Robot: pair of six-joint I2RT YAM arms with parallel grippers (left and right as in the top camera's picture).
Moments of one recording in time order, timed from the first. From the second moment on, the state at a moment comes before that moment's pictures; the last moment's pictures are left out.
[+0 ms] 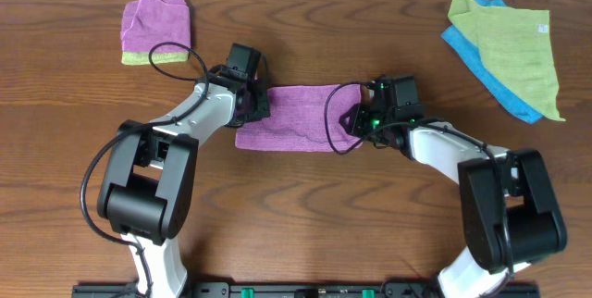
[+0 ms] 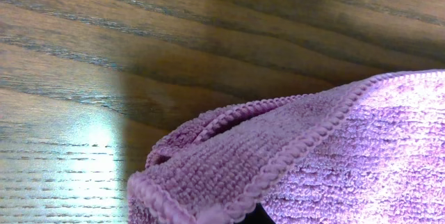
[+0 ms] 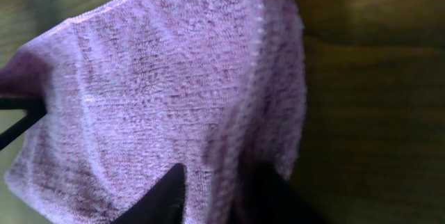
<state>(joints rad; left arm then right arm) -0.32 1.98 1.23 -0.48 0.09 -0.44 0.25 1.83 0.86 -0.05 -0.38 0.57</state>
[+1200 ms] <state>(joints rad) -0.32 1.98 1.23 -0.48 0.09 -0.45 0.44 1.73 1.01 -0.12 -0.38 0.41</state>
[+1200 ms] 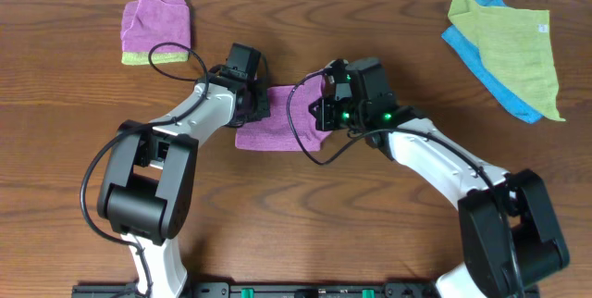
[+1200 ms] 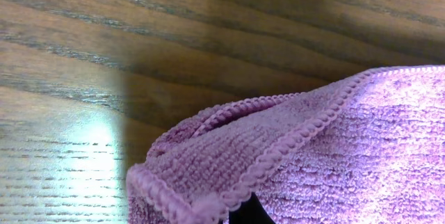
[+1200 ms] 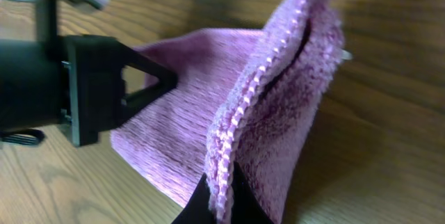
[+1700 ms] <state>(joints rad) -0.30 1.83 1.23 -0.55 0.04 -0.46 0.50 1.73 1.03 -0.12 -0.34 0.41</state>
